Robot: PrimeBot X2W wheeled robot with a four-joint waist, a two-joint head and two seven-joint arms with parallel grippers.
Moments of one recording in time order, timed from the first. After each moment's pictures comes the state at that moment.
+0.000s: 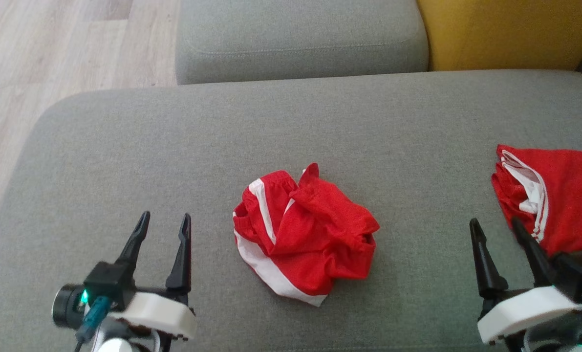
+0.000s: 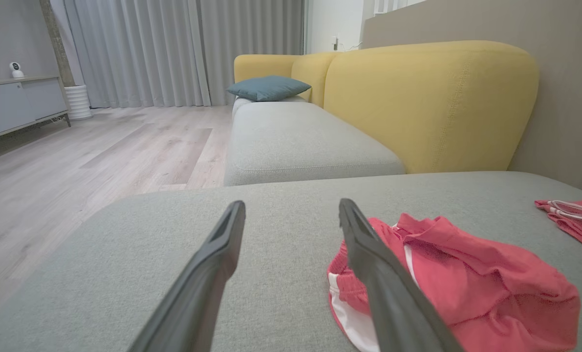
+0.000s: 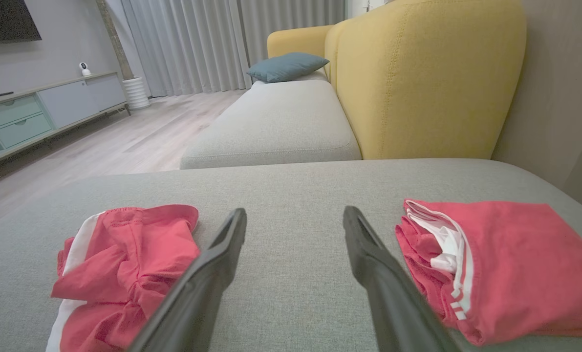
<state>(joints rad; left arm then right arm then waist) 0.04 0.23 -0.35 0.02 -0.27 0.18 -0.21 0.19 -0.04 -0.04 -0.17 0.15 0.13 0.15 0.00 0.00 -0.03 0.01</state>
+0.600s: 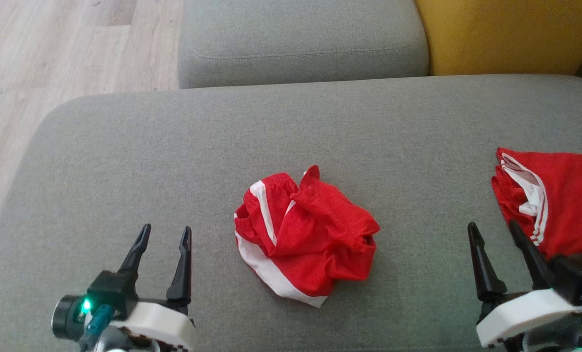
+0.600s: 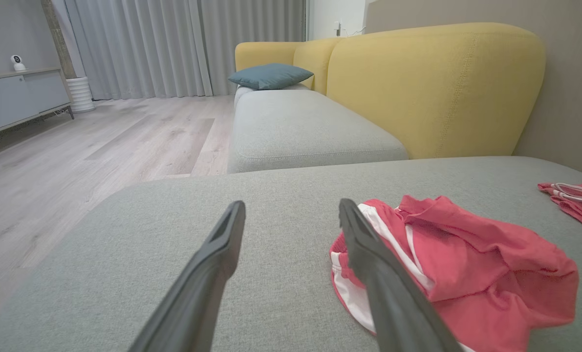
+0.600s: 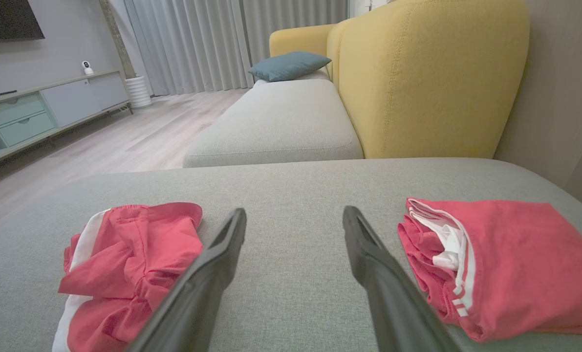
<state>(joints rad) 0.08 0.25 -0.36 0.00 -0.26 0.20 -0.19 0.20 -0.04 -0.03 -0.18 0.15 0.13 0.16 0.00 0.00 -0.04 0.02</state>
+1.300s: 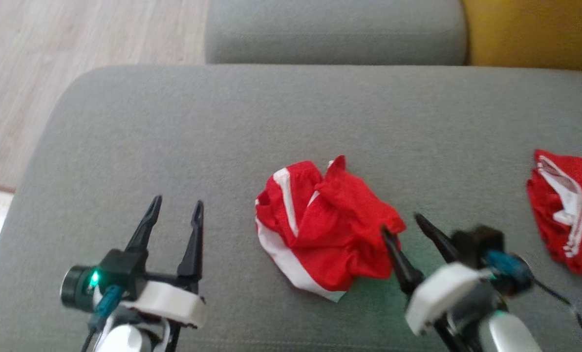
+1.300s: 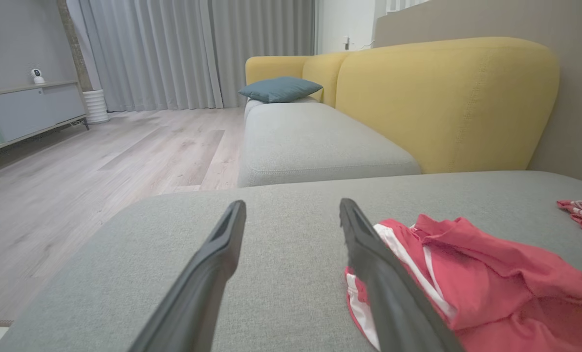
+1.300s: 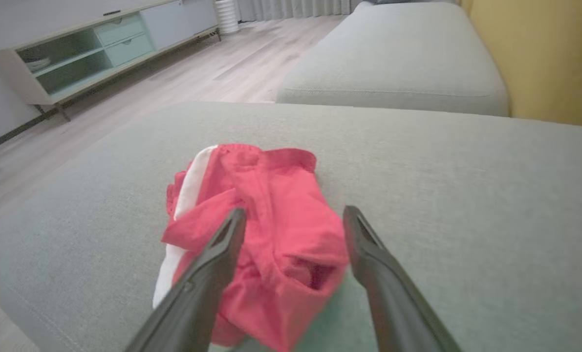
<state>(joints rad) 0.00 0.25 -0.39 0.00 -0.25 0.20 -0.20 0.09 -0.05 0.19 -0.04 0.16 0.13 0.26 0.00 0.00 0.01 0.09</state>
